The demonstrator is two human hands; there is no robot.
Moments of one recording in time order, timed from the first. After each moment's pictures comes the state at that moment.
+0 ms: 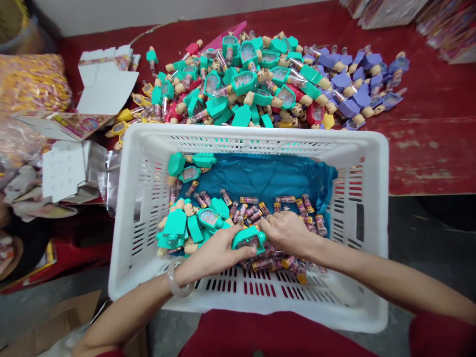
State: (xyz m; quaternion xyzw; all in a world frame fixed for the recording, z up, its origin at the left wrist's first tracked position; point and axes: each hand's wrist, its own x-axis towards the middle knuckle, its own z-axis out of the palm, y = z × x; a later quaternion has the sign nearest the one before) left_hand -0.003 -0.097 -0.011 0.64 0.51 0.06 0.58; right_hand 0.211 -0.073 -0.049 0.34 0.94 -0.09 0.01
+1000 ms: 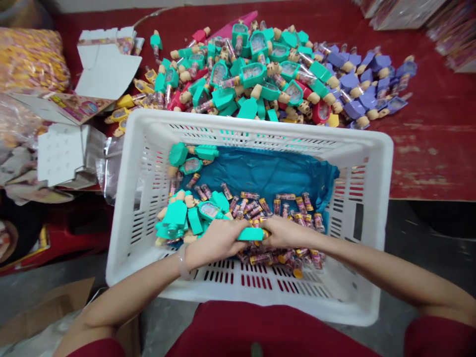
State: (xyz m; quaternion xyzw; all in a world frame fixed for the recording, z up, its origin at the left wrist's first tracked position) left_hand -0.009 -0.094 -0.044 0.82 0.42 -0.02 0.40; right_hand 0.208 -0.066 -0.065 0.37 0.81 -0.41 0.19
